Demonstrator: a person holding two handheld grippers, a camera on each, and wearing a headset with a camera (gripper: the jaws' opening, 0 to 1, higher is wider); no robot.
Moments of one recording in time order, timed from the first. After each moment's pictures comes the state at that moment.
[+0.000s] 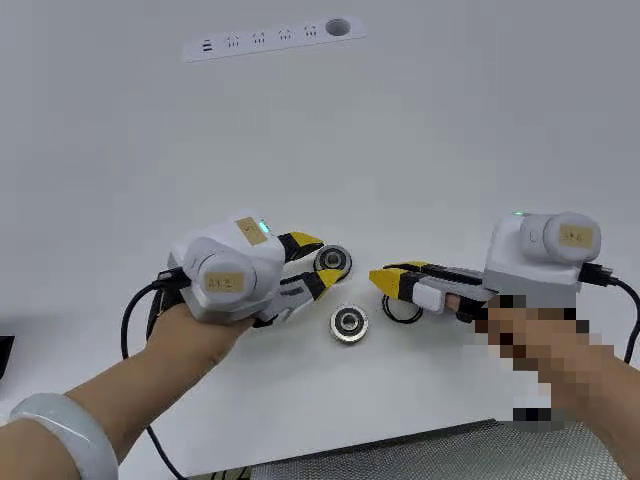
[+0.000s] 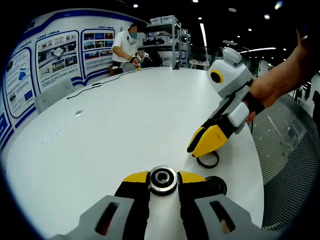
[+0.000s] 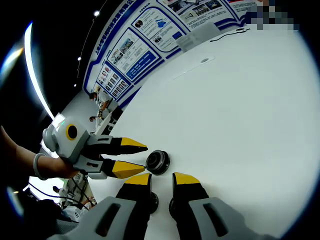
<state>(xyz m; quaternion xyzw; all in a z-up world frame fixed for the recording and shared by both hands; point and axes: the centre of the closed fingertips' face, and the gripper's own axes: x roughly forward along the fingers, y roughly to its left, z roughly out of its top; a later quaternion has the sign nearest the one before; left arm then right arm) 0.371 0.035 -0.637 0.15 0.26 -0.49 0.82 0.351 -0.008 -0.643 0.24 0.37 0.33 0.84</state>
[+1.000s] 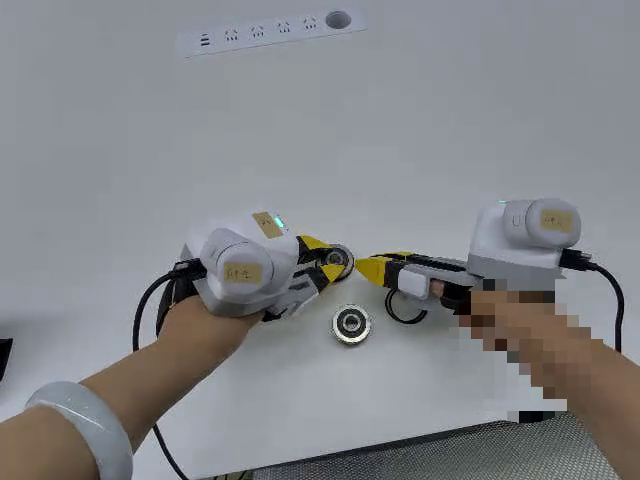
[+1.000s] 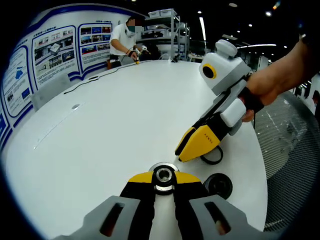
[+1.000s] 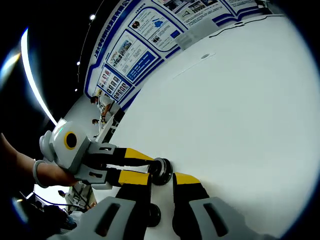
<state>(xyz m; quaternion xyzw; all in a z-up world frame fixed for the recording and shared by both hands) 0.374 0.035 -0.651 0.16 0.28 -0.49 0.81 0.370 0.011 -0.651 0.27 0.38 0.33 0.82</state>
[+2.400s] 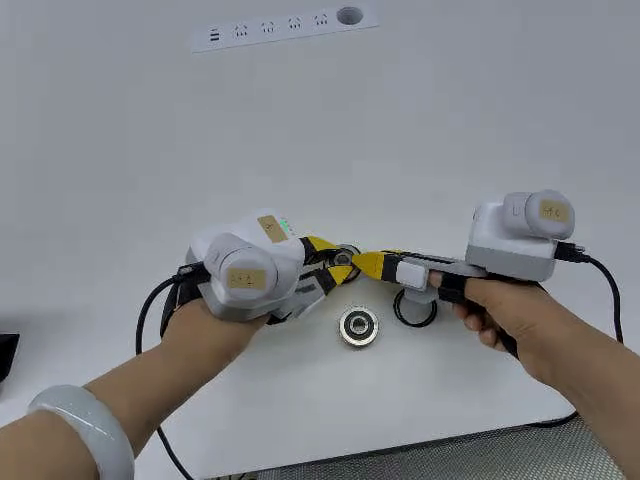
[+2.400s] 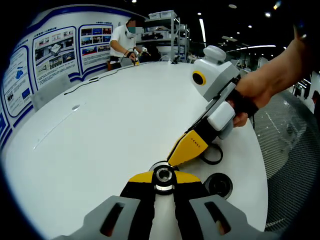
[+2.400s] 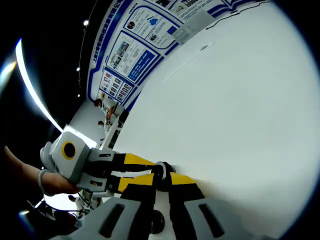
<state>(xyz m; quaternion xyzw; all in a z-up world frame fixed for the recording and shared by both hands) 0.374 0.035 -0.652 0.16 0.28 -0.49 0.81 0.375 0.021 -0.654 0.30 0.39 0.34 0.80</state>
